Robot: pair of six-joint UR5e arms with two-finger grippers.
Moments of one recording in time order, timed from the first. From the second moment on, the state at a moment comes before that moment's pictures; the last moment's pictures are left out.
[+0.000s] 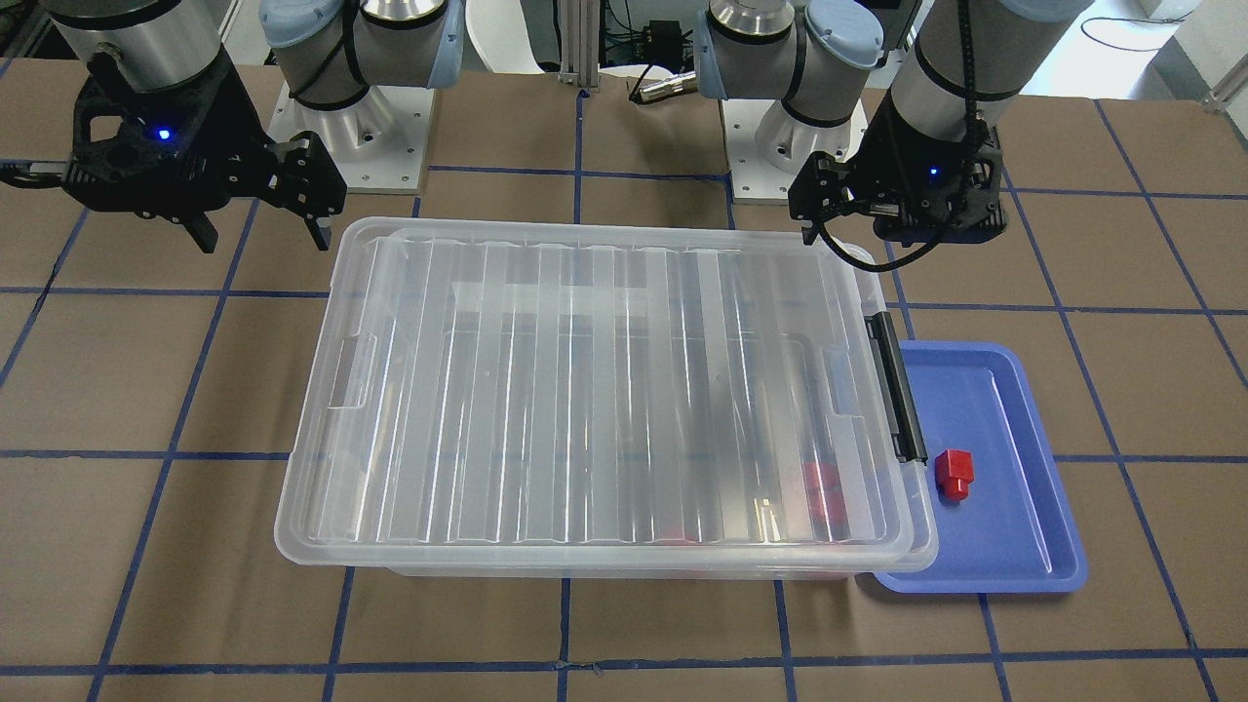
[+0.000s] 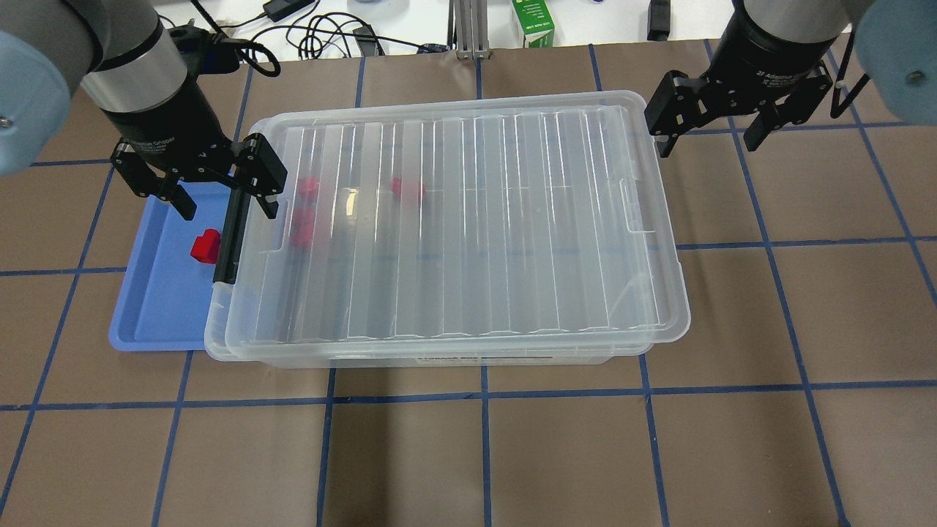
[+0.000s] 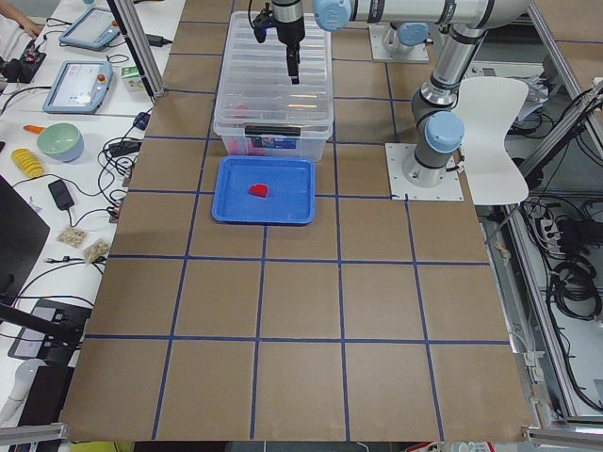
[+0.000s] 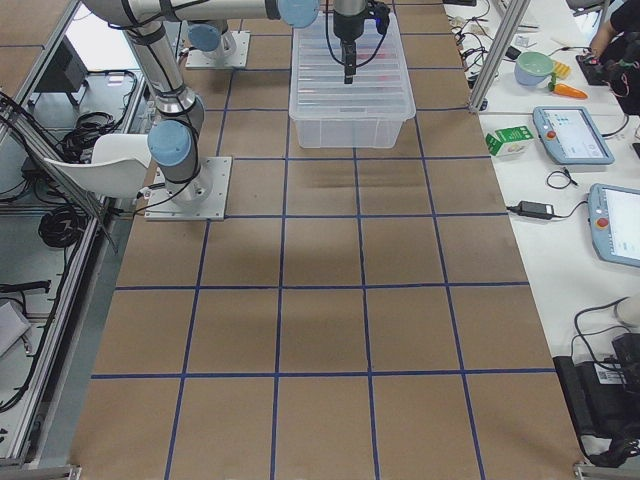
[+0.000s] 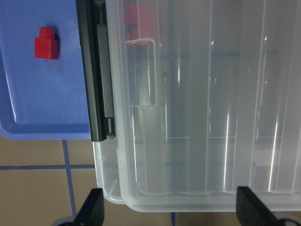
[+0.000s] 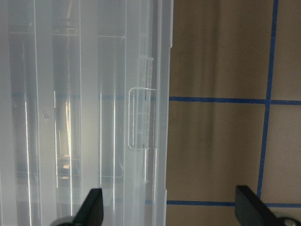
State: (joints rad) left arm -1.54 -1.57 -1.57 -1.69 1.60 0.04; right arm 1.55 -1.58 1.54 -1.58 -1.56 -0.06
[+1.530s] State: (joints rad) left arm -1.53 -1.54 -1.58 -1.70 1.60 0.04; right arm 1.54 -1.38 1.66 -1.88 -1.57 -0.09
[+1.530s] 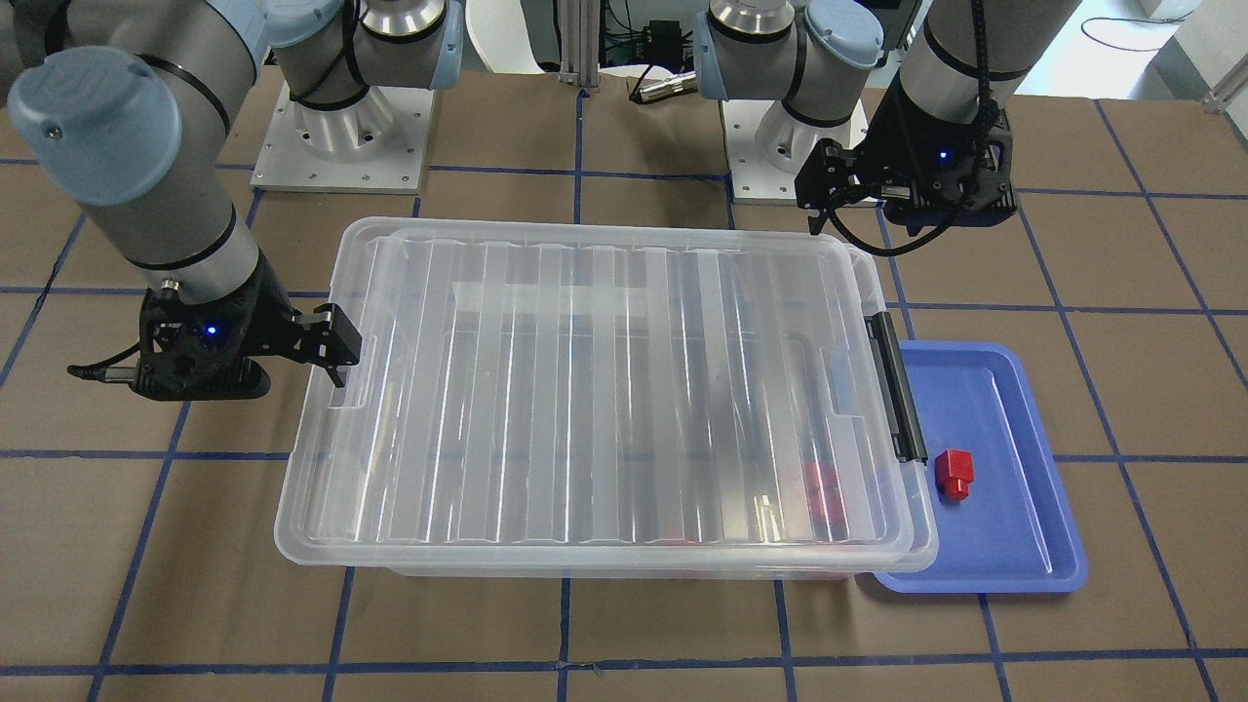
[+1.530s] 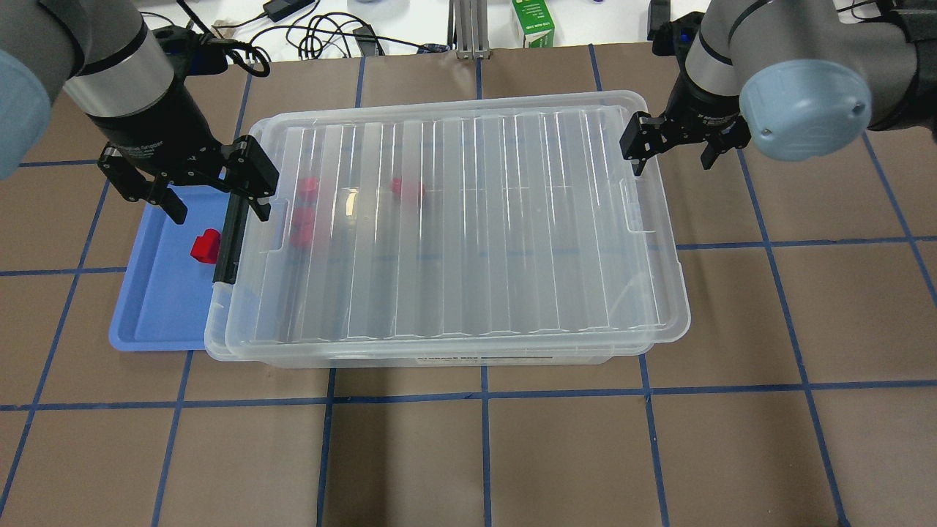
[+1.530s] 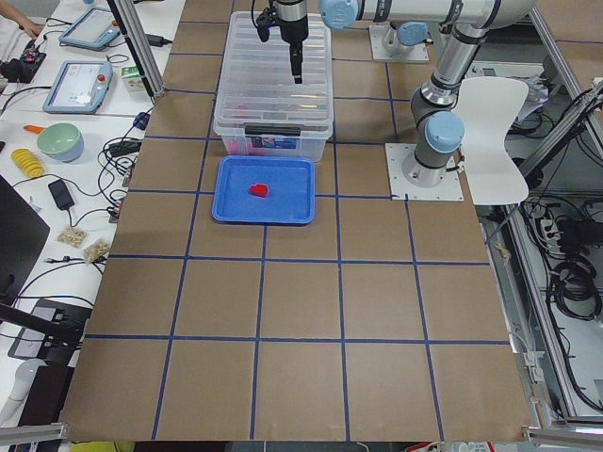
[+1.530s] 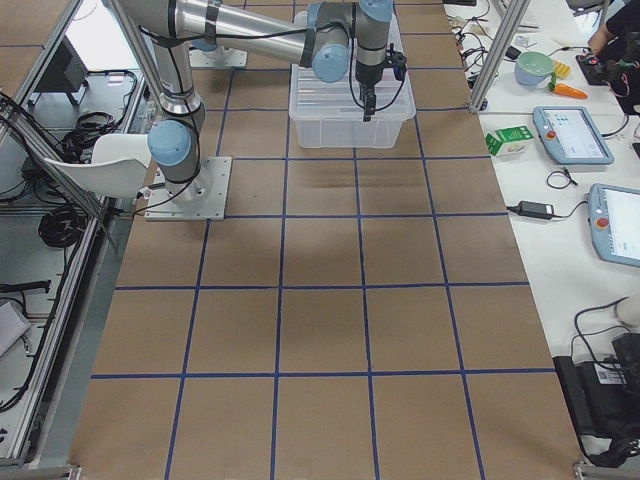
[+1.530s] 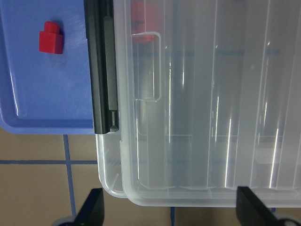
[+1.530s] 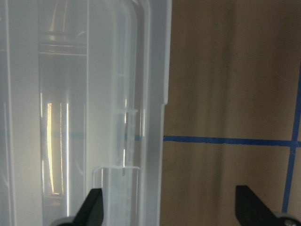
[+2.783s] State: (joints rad) left arm -1.53 -1.54 -1.58 -1.69 1.60 0.04; right arm 1.52 -1.36 1.71 -1.94 -1.61 -0.17
